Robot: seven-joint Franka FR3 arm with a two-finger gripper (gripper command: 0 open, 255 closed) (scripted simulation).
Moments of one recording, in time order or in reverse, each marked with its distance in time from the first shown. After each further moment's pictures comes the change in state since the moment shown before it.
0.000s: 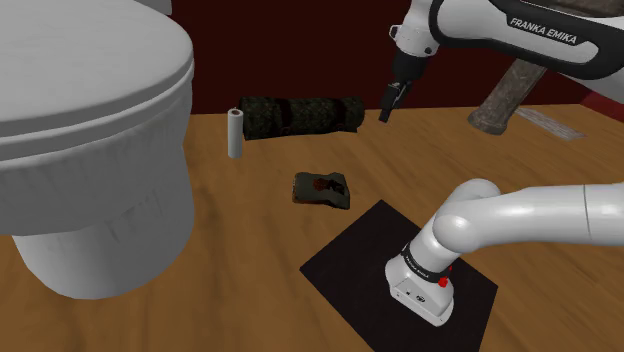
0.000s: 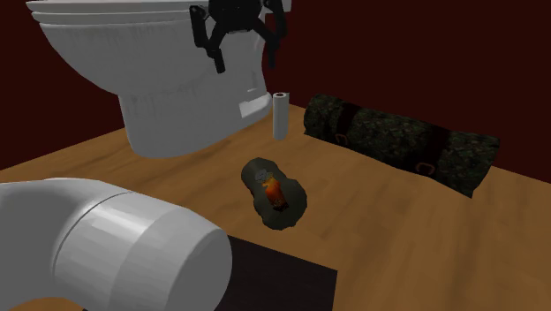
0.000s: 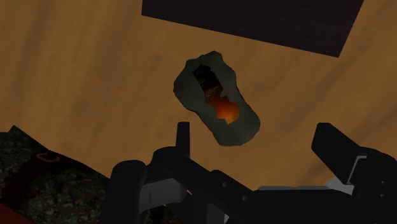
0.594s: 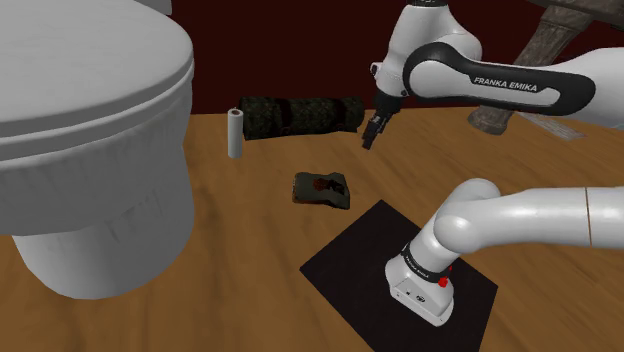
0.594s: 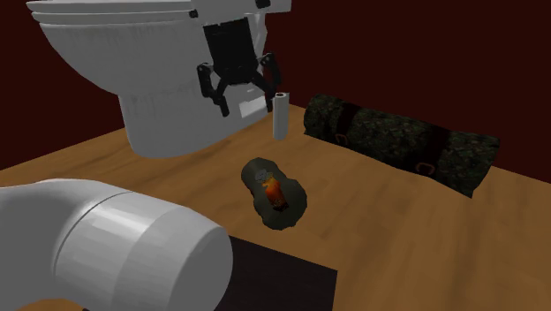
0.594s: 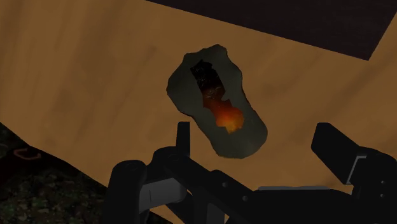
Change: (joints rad) arm 0.022 -0.036 0.029 -0.255 -0.017 0.251 0.022
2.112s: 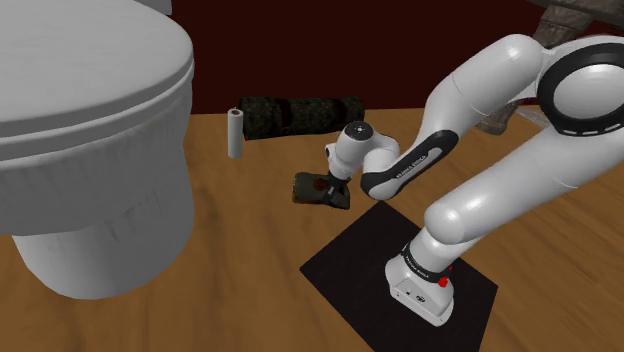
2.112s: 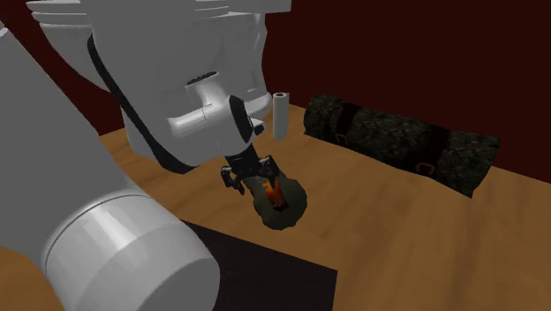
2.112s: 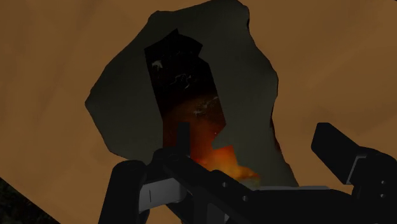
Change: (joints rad) arm -0.301 0.631 0.297 -0.317 -0.481 1.027 0.427
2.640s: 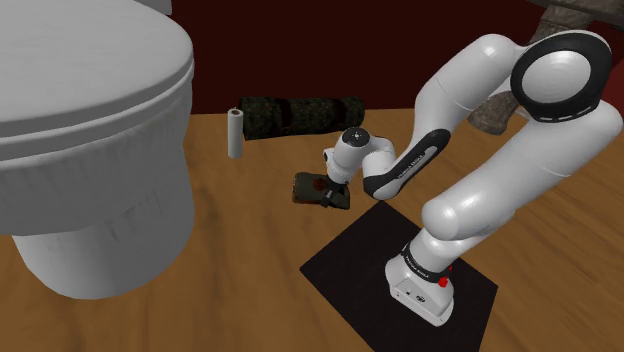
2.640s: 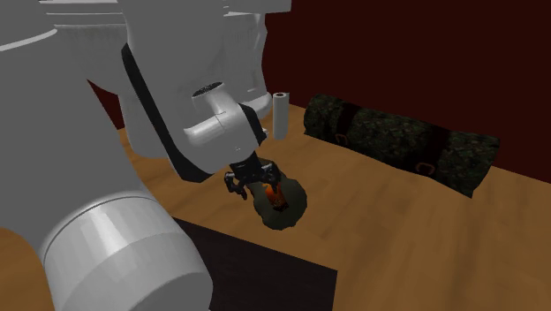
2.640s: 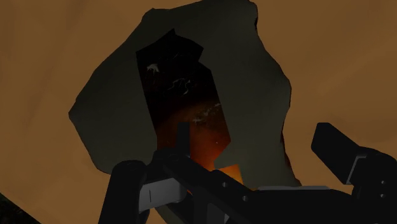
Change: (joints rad) arm -0.117 0.112 0.052 0.040 -0.234 0.048 0.172
